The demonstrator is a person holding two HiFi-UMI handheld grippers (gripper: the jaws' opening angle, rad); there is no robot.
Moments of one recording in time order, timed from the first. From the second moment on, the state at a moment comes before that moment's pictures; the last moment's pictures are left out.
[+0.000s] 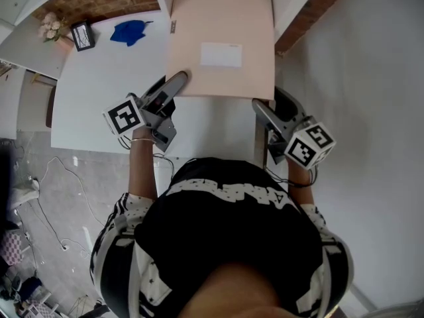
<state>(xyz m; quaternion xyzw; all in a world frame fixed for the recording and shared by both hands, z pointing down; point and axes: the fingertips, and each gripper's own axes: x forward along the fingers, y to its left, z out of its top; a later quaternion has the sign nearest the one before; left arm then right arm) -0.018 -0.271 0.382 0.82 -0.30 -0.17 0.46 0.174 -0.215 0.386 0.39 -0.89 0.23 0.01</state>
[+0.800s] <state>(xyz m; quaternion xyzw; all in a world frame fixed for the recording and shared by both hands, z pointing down) -0.027 -0.272 0.371 0.87 -0.34 -0.13 0.33 0.176 -0.227 0.382 0.40 -0.89 0.22 -0.02</state>
